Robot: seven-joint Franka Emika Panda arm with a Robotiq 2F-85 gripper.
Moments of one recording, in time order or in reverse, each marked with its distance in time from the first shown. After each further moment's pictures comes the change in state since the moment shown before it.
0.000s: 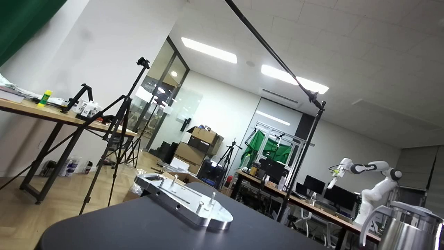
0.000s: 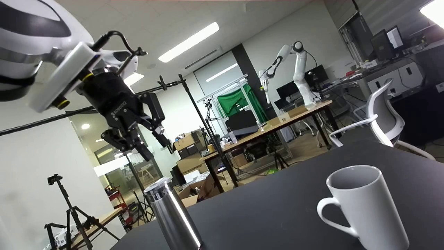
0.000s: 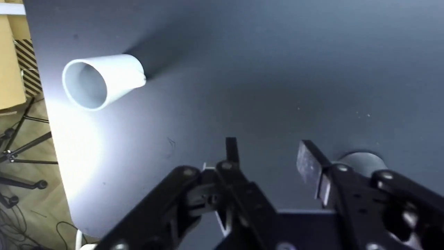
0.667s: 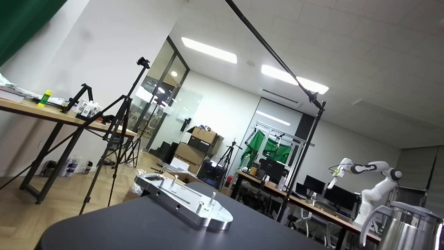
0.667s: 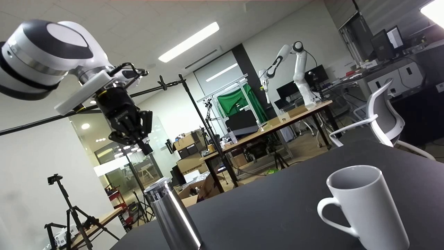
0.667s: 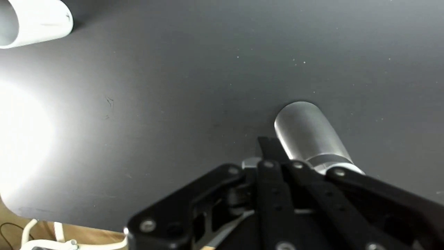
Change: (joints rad) arm 0.089 0.239 0.067 0.255 0.157 -0.060 0.037
